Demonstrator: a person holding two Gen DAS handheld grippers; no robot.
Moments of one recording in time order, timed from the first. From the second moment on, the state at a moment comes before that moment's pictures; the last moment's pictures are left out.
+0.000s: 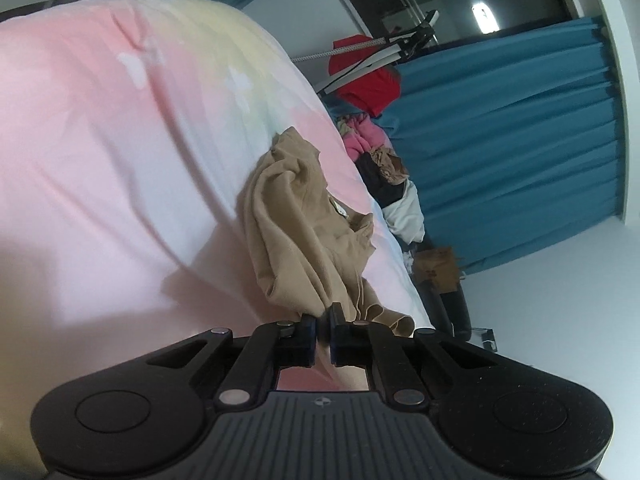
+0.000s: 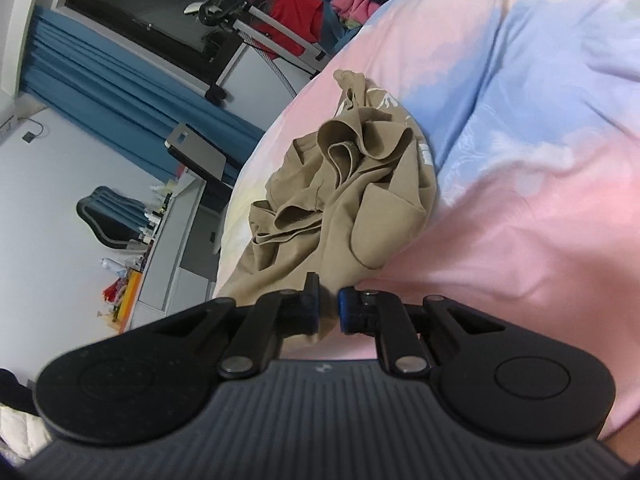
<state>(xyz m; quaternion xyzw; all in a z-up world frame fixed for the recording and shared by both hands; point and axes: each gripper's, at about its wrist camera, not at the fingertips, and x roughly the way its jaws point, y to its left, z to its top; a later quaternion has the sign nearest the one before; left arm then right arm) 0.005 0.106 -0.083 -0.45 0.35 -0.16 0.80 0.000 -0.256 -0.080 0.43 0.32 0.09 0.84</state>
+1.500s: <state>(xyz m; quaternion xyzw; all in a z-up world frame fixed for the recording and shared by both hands) 0.183 0.045 -0.112 -0.26 0.34 -0.10 0.90 0.170 -0.252 -0.119 0.36 0.35 0.05 0.86</state>
